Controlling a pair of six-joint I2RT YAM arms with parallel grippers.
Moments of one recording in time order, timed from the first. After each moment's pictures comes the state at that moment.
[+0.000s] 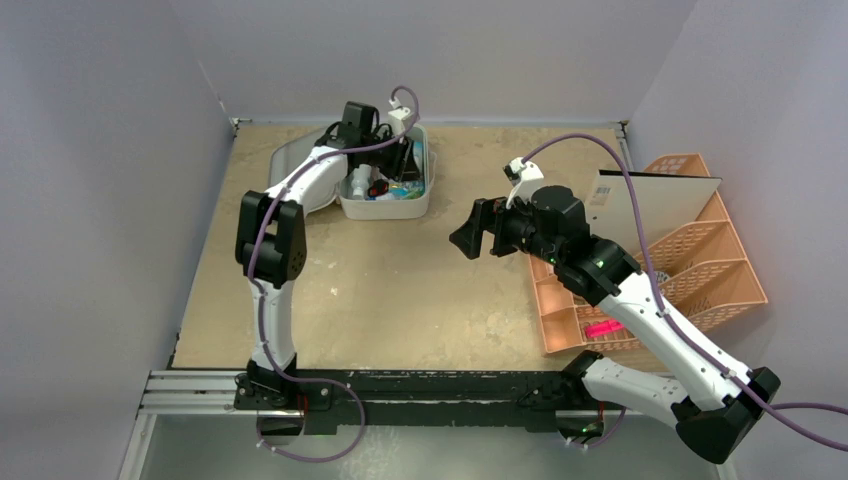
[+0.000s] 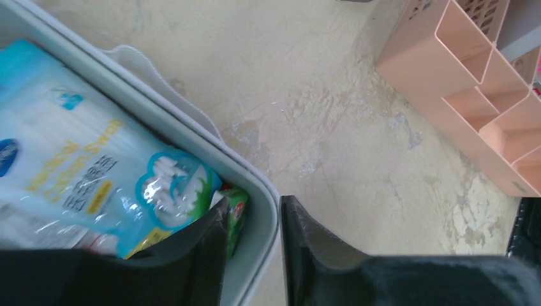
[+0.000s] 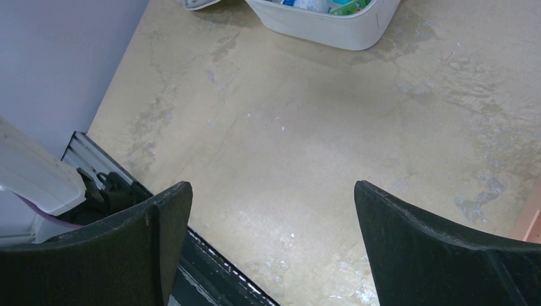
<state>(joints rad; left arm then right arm) -0.31 2.15 1.78 -0.36 0.76 0.09 0.66 1.00 1.07 -0.51 -0.09 0.45</state>
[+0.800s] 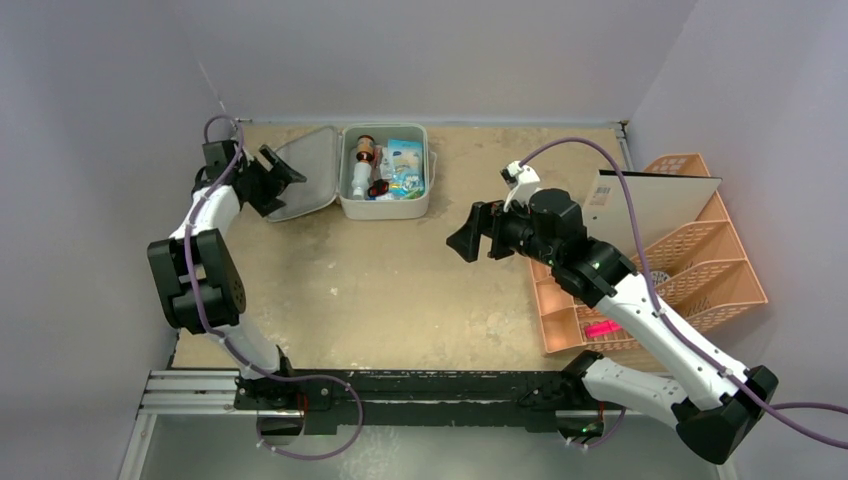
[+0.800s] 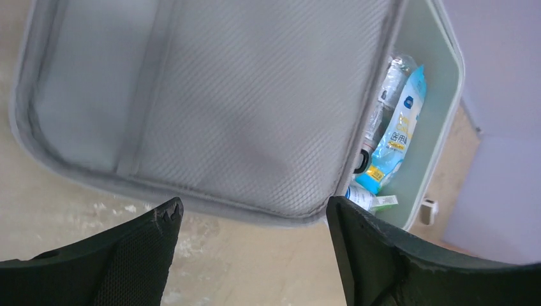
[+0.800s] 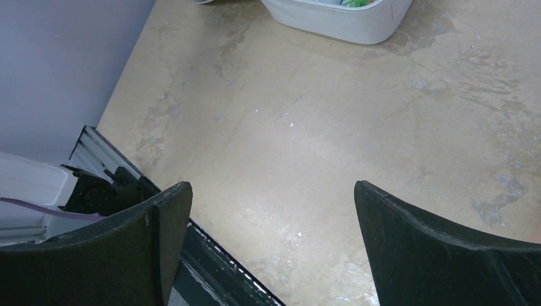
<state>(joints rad) 0.24 1.72 1.28 -0.34 0.42 -0.56 0.66 1.00 1.02 -0.46 -0.12 0.47</state>
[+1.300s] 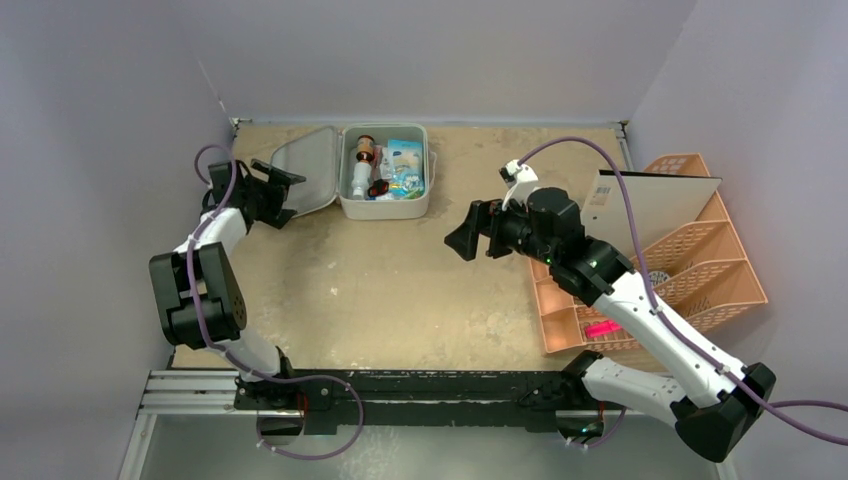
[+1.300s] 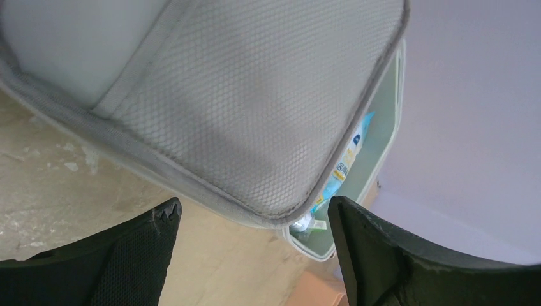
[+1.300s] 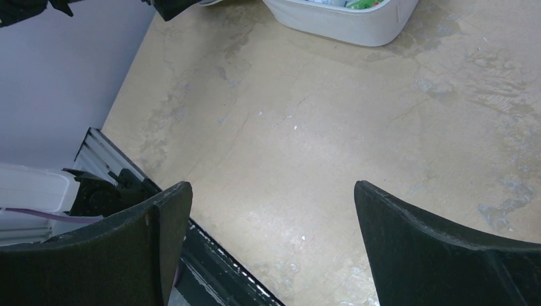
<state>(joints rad) 0.26 1.62 1.01 -0.10 0.41 -1.03 0.66 1.01 1.02 -0.44 -0.13 0.48</state>
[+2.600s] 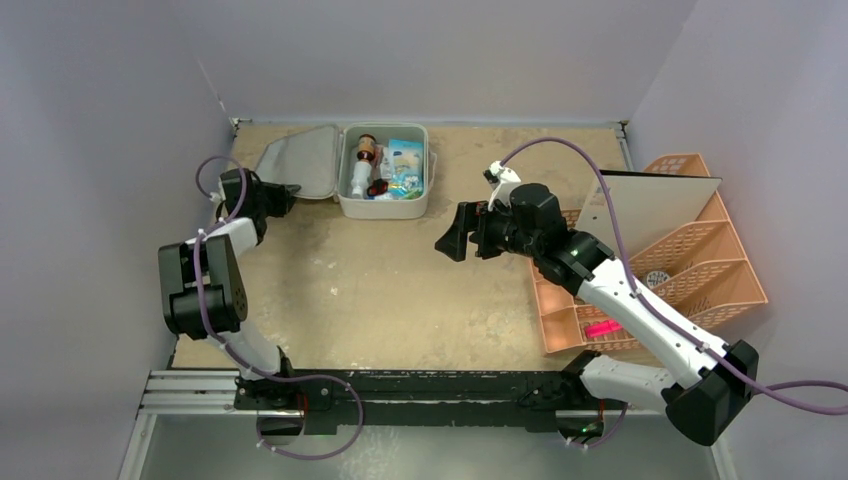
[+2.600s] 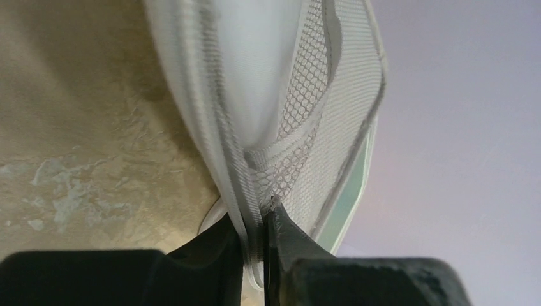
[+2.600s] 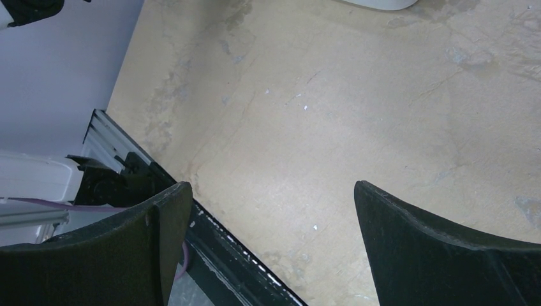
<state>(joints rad) 0.23 1.70 0.88 0.24 0.24 -1.28 0.66 1.11 1.02 -0.43 -0.20 0.52</state>
